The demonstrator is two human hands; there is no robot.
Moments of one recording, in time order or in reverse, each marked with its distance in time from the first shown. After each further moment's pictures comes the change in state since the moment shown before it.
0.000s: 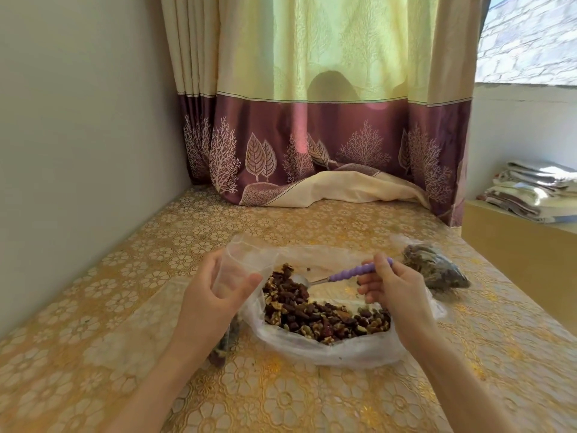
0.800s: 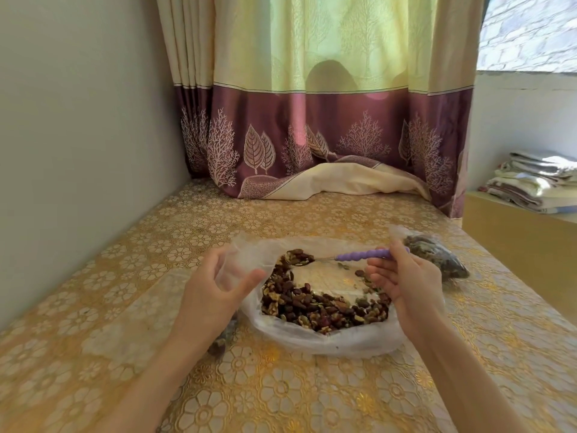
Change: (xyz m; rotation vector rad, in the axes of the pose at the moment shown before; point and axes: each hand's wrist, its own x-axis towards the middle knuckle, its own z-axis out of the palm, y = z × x) left_hand -0.002 -0.003 0.004 0.138 -0.058 -0.055; right_hand -0.005 -0.013 -0.007 0.273 0.143 0.117
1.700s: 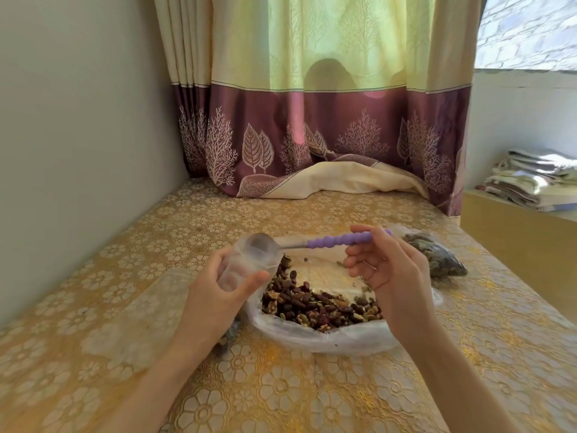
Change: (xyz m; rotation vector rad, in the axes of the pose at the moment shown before) left_hand -0.002 0.005 0.003 -0.042 -0.003 0.019; right_hand -0.022 -0.008 0.016 0.169 -0.374 -0.206
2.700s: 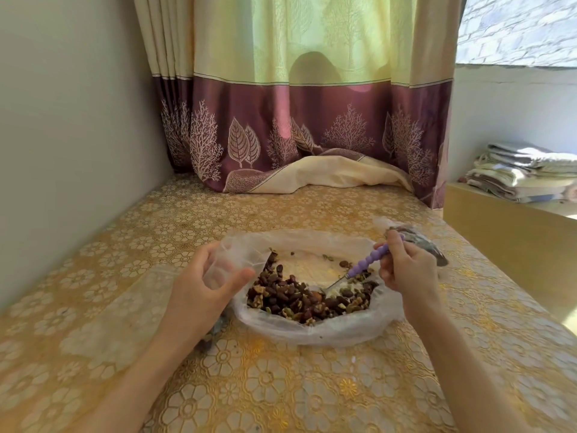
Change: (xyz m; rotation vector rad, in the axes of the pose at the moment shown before) left_hand -0.002 0.001 -0.001 0.077 -0.029 0.011; right_hand 0.022 0.017 -0.063 -0.449 0.356 0.081
